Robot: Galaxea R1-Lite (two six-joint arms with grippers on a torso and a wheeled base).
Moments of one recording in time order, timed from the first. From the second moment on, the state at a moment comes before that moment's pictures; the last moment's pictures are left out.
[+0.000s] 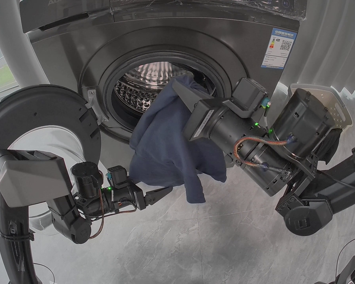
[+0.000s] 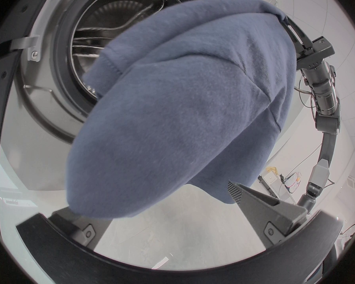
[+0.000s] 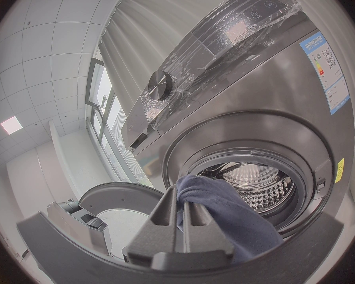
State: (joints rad) left arm -0.37 2.25 -0.60 -1.54 -0.55 -0.21; right arm 0.86 1.88 -0.98 -1.31 -0.08 0.21
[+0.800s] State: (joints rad) left arm -0.42 2.14 -0.51 -1.55 -0.52 -0.21; right arm 0.84 1.89 -0.96 -1.32 -0.08 0.21
